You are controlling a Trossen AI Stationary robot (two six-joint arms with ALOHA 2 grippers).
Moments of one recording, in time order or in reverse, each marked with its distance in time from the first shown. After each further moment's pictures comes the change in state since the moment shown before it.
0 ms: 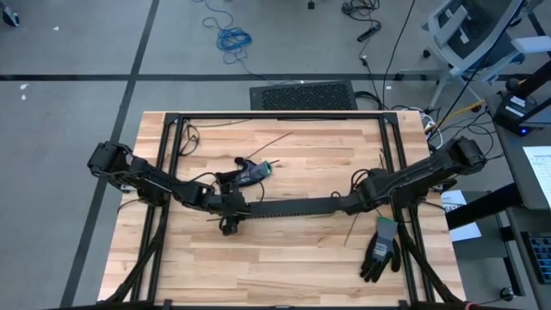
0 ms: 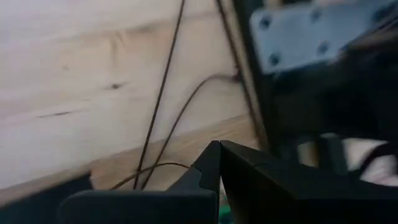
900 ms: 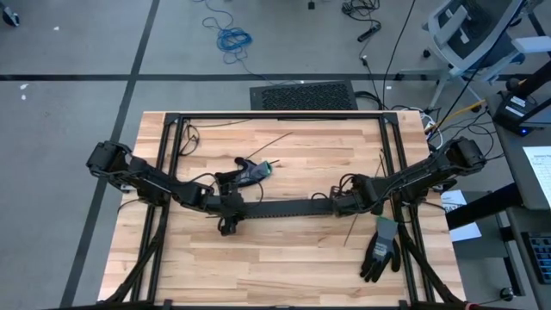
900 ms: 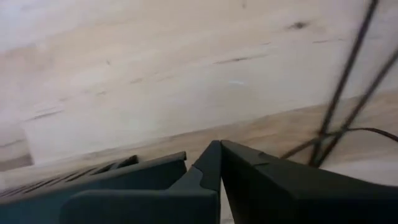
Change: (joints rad) left arm -0.001 0.000 -0.003 -0.003 -0.025 0.023; right arm -0.008 0.006 -0.088 0.586 0.127 -0.003
